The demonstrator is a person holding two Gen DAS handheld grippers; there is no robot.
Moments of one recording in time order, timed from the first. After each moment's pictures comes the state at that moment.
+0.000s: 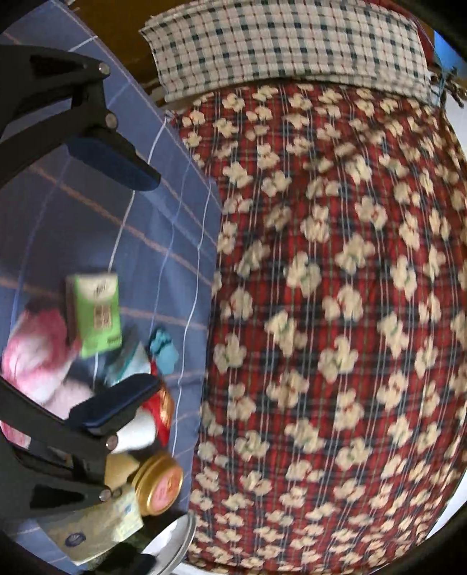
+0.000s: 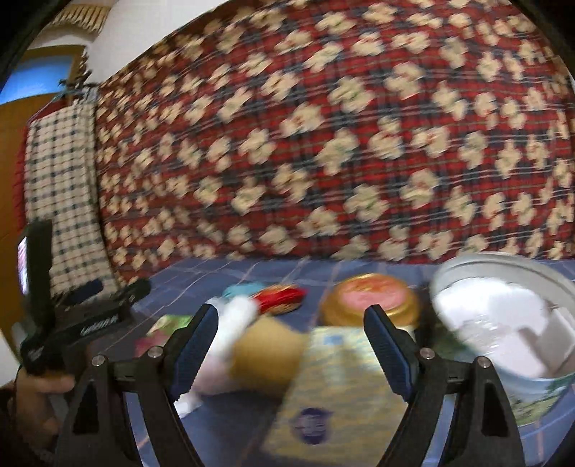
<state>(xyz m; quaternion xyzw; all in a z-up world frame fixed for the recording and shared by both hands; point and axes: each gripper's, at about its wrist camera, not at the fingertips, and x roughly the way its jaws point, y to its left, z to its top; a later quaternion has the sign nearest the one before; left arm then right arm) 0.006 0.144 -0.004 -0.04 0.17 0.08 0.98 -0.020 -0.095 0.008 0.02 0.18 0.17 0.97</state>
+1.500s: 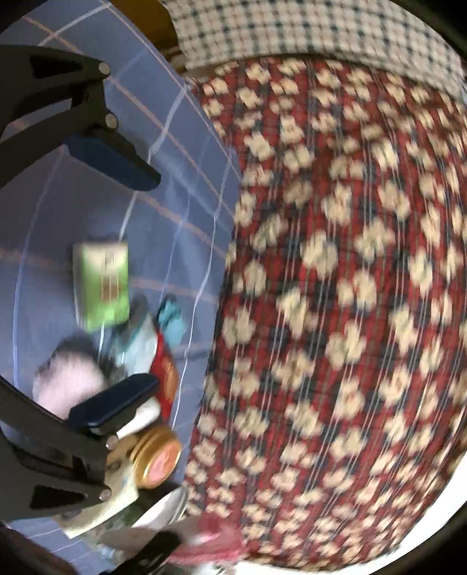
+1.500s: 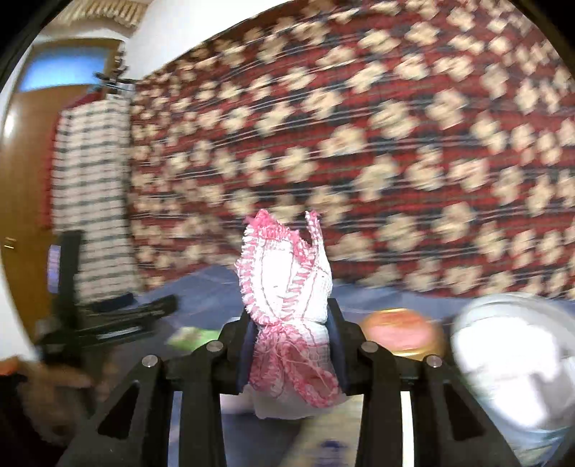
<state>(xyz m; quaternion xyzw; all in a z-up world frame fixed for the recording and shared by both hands) 0.015 0.136 -0.006 -0.09 0.19 0.00 0.98 -0.021 -0.110 0.032 -0.01 0.12 0.16 0.98</state>
